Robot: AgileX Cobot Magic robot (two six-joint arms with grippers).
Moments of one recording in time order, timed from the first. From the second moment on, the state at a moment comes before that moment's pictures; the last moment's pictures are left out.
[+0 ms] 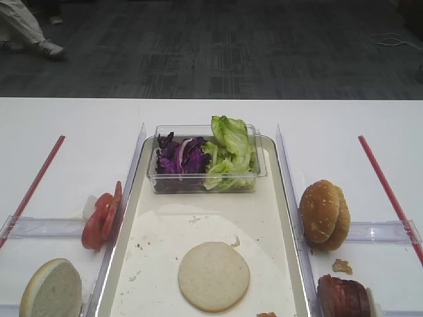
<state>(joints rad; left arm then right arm) -0.03 -0.02 -0.48 -0.01 1.18 -0.05 -0.03 -0.02 -0.47 0.09 1.15 -0.06</state>
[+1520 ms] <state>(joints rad) -0.03 -0.02 -0.48 0.00 1.18 -0.05 -0.03 0.49 -0.50 0.09 1.25 -0.06</state>
